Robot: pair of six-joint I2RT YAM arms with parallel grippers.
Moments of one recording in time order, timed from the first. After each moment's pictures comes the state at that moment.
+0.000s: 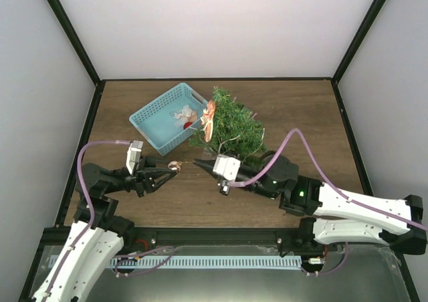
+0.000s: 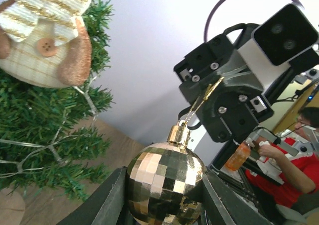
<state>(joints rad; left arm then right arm) -0.30 0.44 0.51 0.16 1.08 -0.75 1.29 0.97 0.92 0.14 0.03 -0.45</state>
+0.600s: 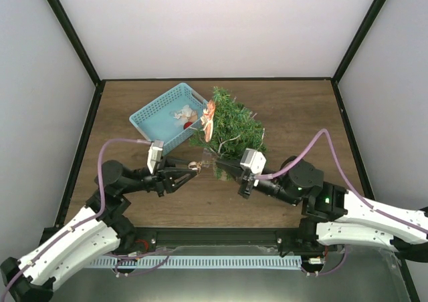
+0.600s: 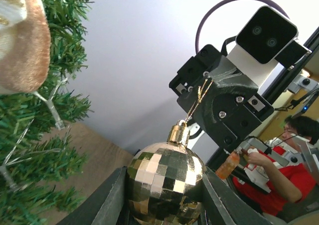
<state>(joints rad) -0.69 0.57 0.50 0.27 0.72 -0.73 1.29 0.76 0.85 -0.01 0.12 -0.20</state>
